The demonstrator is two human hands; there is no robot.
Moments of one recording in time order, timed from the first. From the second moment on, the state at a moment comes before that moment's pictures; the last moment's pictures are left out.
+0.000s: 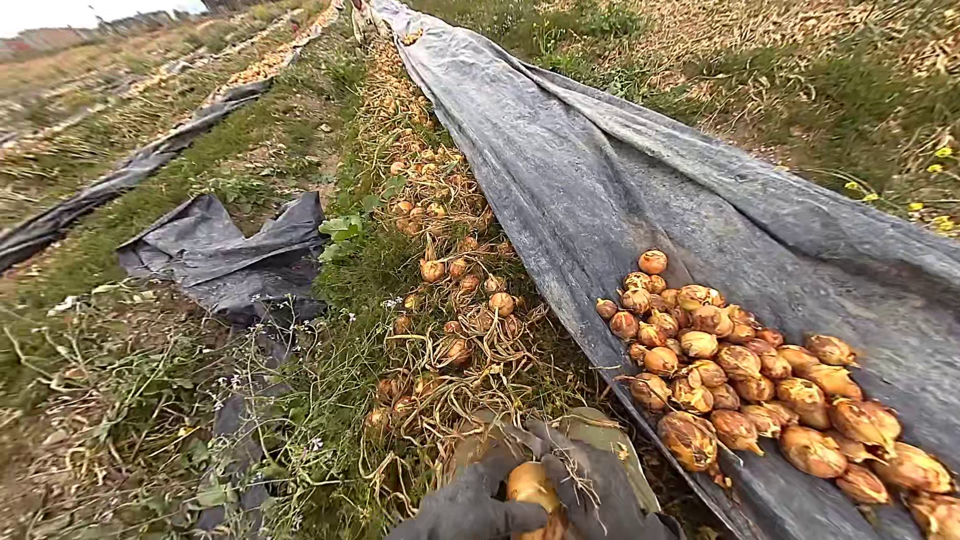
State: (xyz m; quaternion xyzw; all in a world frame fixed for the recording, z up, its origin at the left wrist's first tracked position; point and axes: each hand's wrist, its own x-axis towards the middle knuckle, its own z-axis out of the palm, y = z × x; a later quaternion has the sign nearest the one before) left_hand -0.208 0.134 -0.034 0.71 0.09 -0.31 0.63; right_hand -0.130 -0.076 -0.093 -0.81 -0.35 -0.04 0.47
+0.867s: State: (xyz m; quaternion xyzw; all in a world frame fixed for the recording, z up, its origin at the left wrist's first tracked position) left_hand -0.118 0.093 -0.030 0.93 0.08 -0.36 0.00; right_hand -0.119 -0.120 -0.102 -0.80 -0.10 0.09 0.59
